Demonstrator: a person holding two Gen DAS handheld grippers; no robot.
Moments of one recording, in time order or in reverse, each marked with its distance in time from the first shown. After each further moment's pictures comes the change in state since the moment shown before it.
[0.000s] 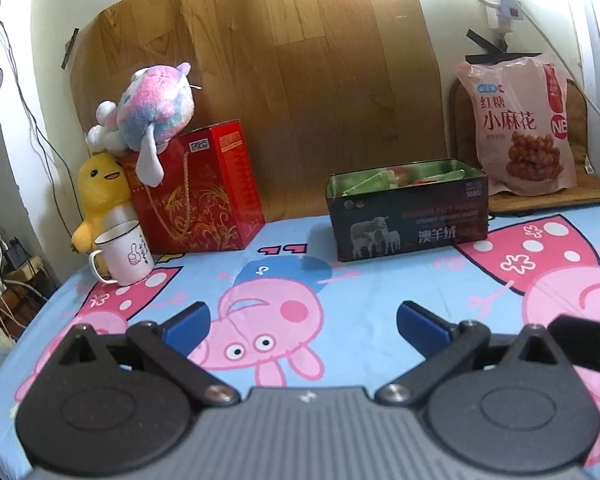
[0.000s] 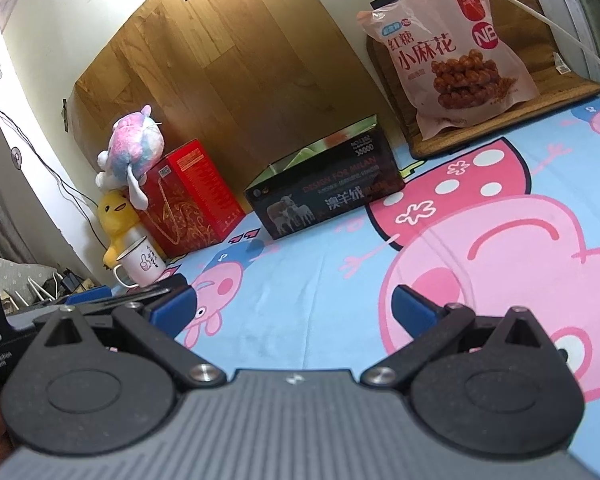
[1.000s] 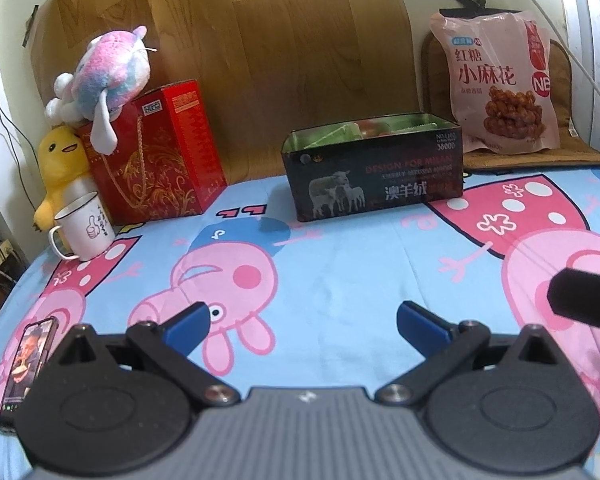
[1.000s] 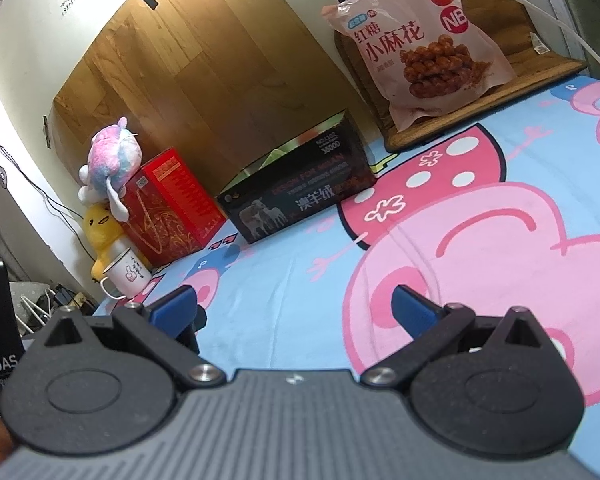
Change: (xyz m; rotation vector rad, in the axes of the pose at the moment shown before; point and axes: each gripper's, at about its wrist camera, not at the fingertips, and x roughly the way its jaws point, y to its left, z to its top) left arm 0.029 -0.025 -0.007 0.034 0.117 -0.073; right arm 0.005 -0.027 0.002 0.059 0.002 -0.023
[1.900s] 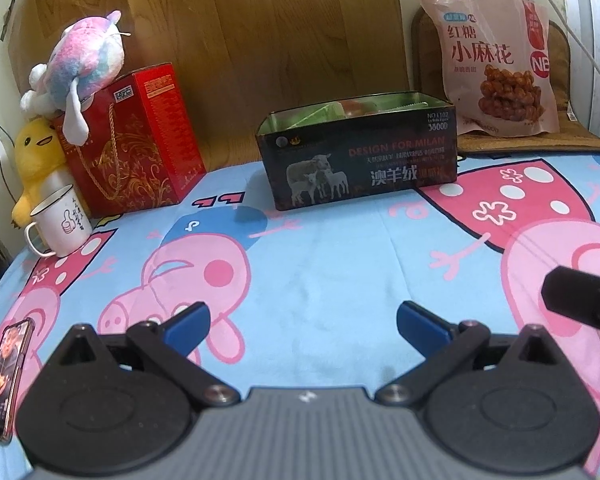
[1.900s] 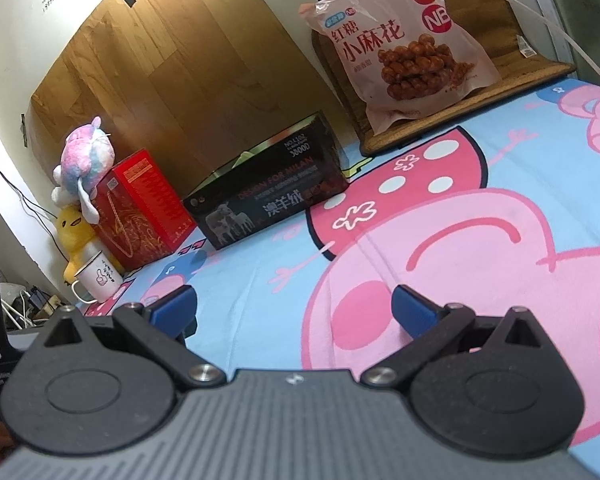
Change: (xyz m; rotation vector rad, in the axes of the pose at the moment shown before) left arm 0.028 -0.013 0.005 0.015 0.051 -0.021; right arm 0.018 -0.019 0.004 -0.011 -0.007 -0.052
